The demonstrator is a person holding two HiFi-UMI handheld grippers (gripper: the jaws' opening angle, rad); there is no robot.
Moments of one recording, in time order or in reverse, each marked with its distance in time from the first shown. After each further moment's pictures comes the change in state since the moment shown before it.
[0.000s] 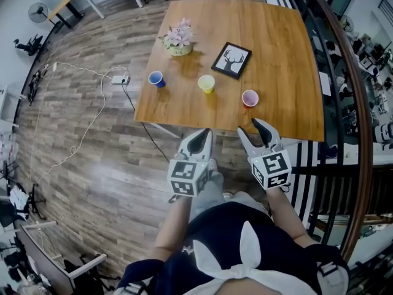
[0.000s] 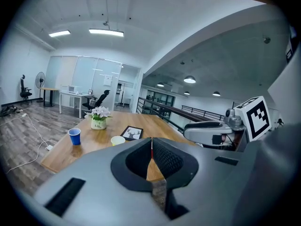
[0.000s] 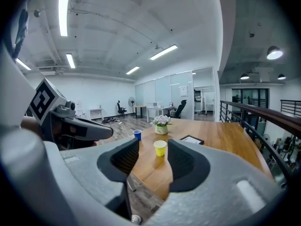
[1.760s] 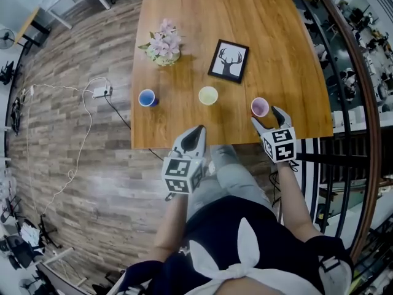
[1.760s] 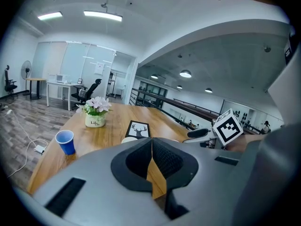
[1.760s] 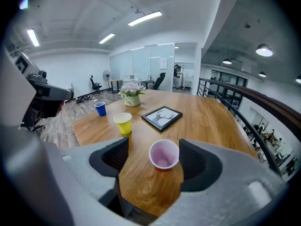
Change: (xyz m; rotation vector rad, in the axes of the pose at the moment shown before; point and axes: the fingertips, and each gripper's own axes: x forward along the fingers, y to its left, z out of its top) left arm 0.096 0.131 0.006 0.000 0.115 -0.146; right arm 0.133 -0.112 -0.094 0.081 0.374 -0.270
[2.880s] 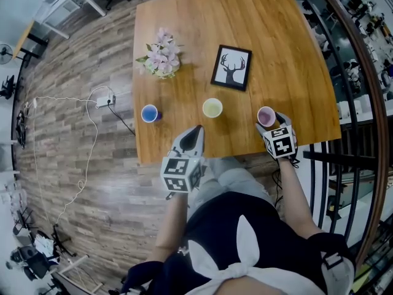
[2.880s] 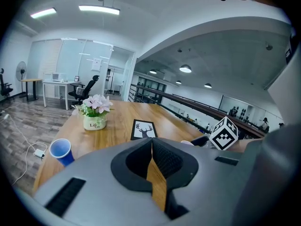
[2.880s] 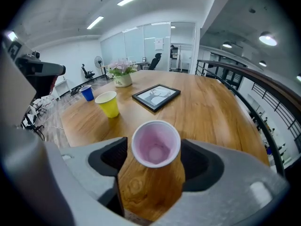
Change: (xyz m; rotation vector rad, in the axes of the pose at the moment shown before) left arm 0.044 0.047 0.019 0.016 0.064 -0.013; right arm 0.066 -0.022 -0.045 0.046 0.226 -0.020
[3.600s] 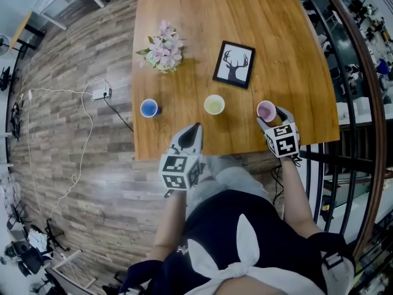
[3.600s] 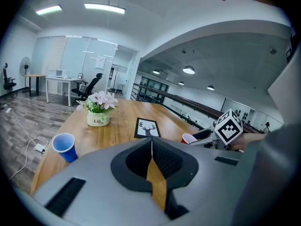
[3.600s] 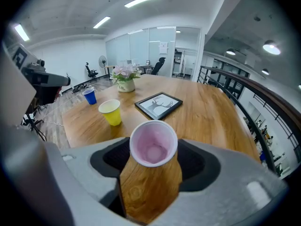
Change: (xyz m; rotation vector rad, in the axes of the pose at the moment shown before) left arm 0.000 0.020 -0.012 -0.045 0.000 0.015; right arm -0.008 0.006 0.031 -0.059 -0.038 -0.004
